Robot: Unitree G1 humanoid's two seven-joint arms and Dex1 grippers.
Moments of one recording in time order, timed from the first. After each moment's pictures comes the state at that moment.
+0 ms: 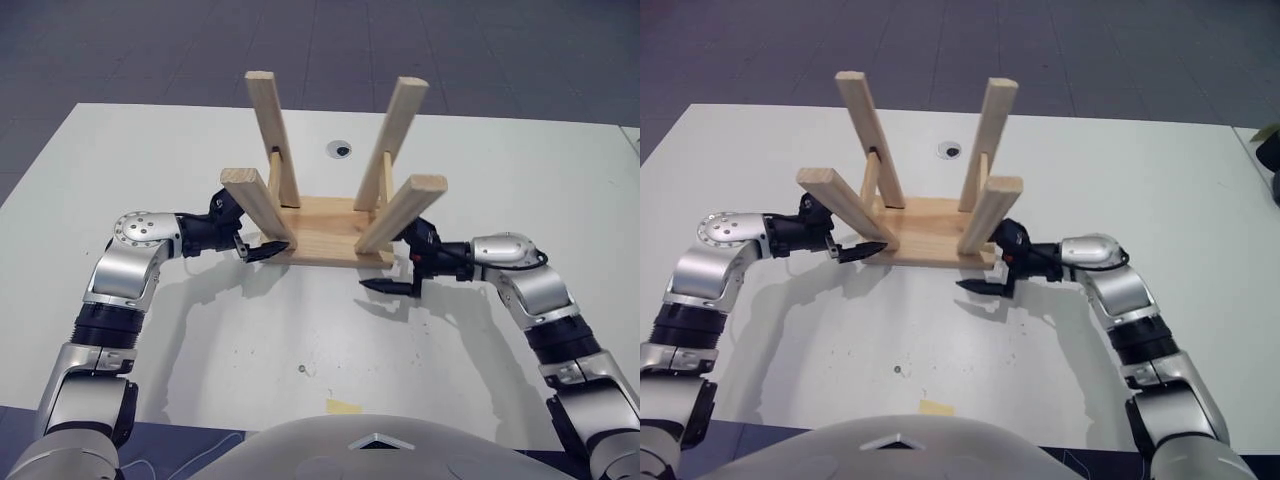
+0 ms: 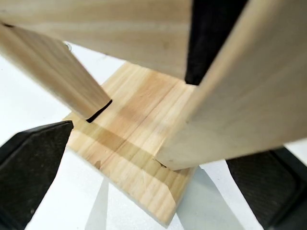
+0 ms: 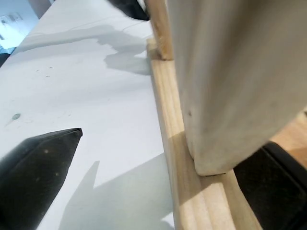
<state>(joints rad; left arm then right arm) -0.35 0.63 -0.13 0.13 -0.25 0.28 -1.04 -0.22 -0.62 0.28 -0.01 0.35 0.36 1.14</state>
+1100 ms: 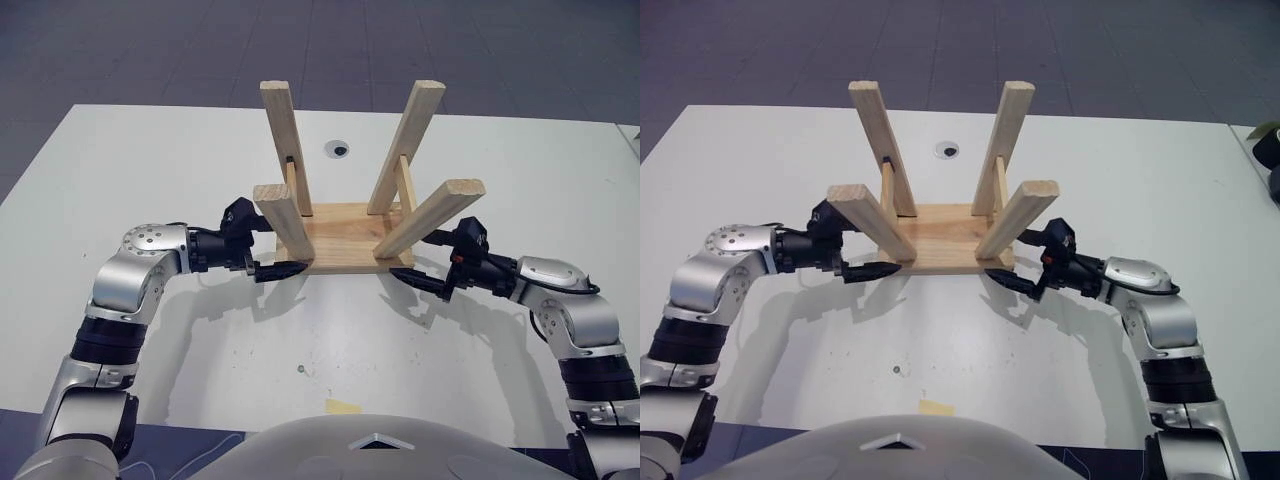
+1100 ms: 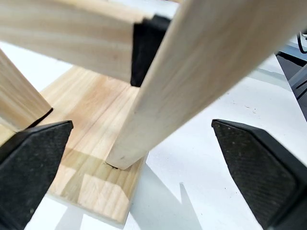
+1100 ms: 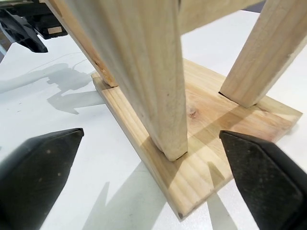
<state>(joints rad) -0.31 0.61 -0.14 0.02 -0.43 0.51 -1.15 -0.11 -0.63 0.02 -0.06 0.45 0.45 1.05</state>
